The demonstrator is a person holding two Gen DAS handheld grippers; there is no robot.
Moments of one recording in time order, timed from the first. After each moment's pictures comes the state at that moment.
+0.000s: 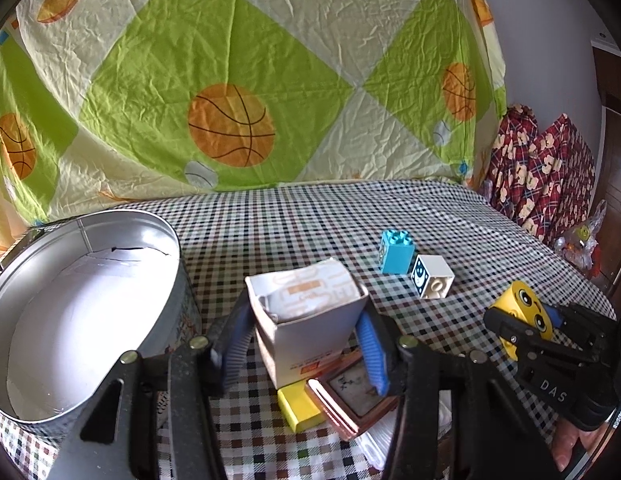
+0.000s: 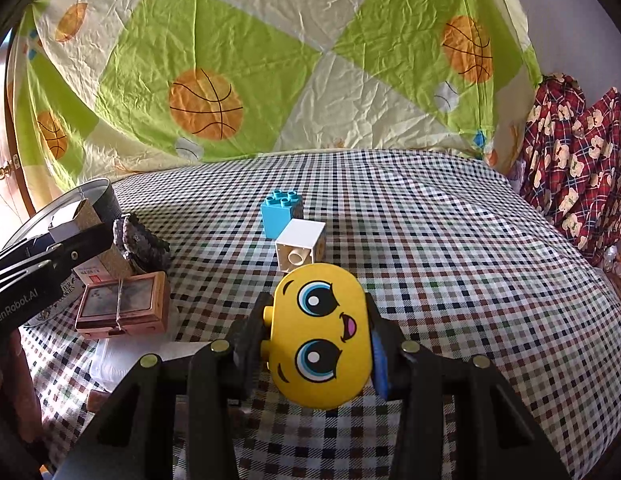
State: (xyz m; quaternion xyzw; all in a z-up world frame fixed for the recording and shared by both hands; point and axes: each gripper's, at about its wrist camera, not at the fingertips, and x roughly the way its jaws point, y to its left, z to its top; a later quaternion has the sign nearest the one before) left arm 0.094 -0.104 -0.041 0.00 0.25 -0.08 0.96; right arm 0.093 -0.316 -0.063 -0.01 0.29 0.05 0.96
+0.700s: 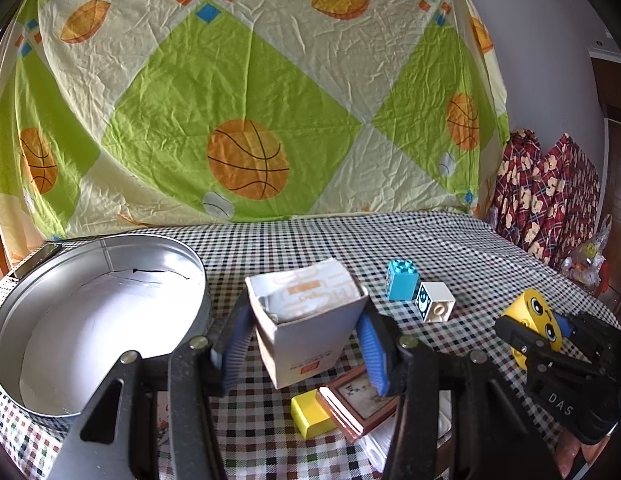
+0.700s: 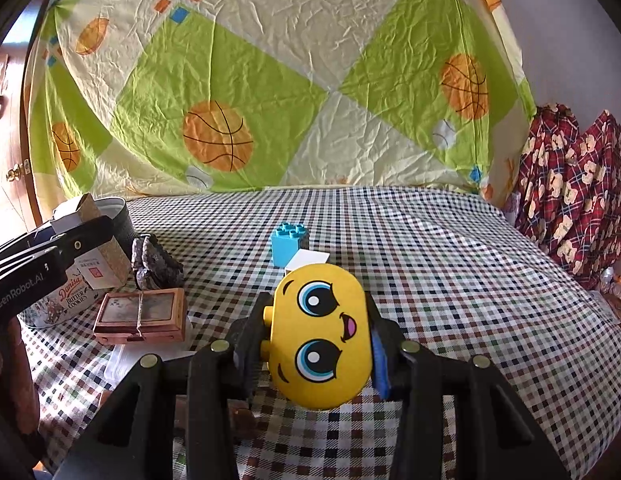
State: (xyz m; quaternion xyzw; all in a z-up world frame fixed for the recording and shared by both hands) left arm 0.073 -0.097 -0.032 -0.01 0.19 -0.06 0.98; right arm 0.071 -0.314 -0.056 -0.03 0.22 0.06 0.97
